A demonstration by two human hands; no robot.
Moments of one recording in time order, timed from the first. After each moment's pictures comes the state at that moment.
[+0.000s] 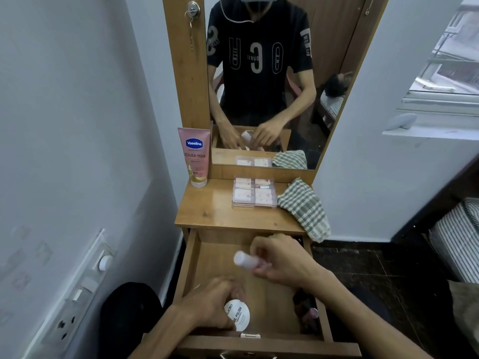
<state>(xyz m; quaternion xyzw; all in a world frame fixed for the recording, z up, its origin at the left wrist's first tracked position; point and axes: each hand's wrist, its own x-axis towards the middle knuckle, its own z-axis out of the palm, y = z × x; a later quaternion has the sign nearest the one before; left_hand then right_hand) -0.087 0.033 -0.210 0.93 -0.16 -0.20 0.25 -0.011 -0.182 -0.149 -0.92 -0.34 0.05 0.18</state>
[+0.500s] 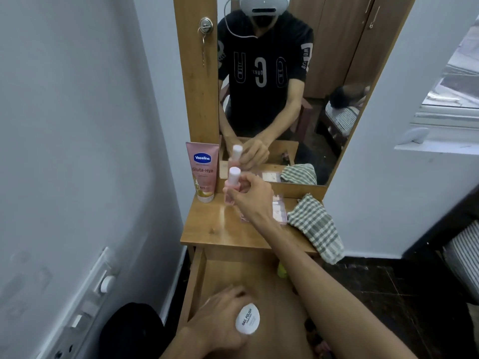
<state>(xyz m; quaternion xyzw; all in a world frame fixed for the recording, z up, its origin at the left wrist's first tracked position) -0.070 0.031 -0.234 0.94 -0.19 -0.11 0.25 0.115 -0.064 -0.122 -0.86 -0.10 -0.15 0.48</state>
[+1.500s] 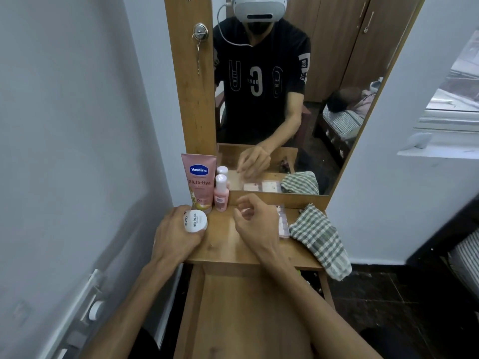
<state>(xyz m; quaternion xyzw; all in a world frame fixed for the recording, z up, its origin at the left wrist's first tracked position) 0.055 0.122 -0.151 0.91 0.14 0.16 0.35 0.092 -0.073 -0.129 -0.87 -0.11 -0.18 0.44</state>
